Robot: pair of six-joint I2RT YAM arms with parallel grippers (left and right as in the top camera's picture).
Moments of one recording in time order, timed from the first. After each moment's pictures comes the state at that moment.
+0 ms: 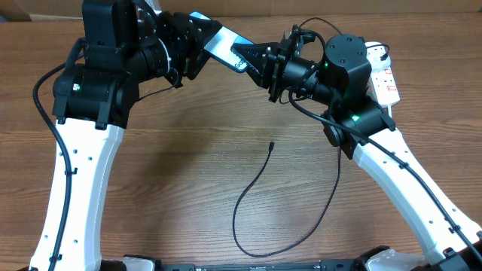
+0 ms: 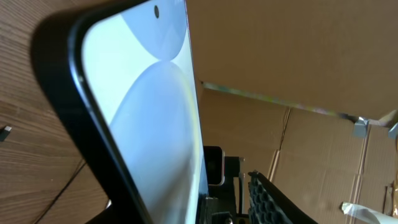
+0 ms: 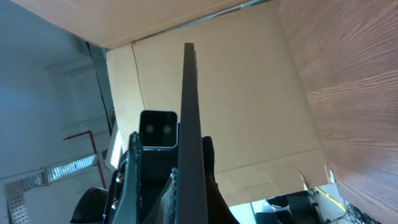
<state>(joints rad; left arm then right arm) -0.18 1.53 1.81 -0.80 0.61 -1.31 0.44 1.47 1.29 0.14 -0.67 1.82</state>
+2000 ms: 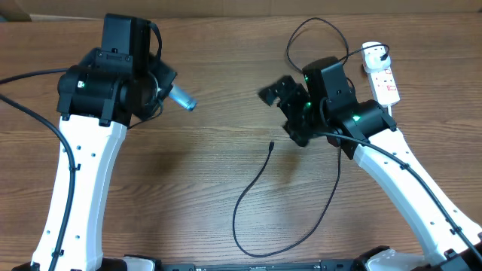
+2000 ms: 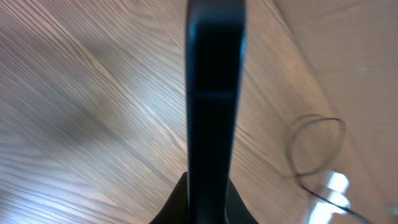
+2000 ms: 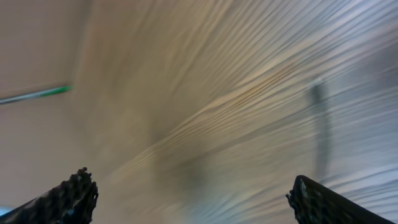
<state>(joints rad) -0.19 1.54 1.80 -1.27 -0.08 -1.07 0.44 1.48 1.30 -0.76 -0.21 1.21</state>
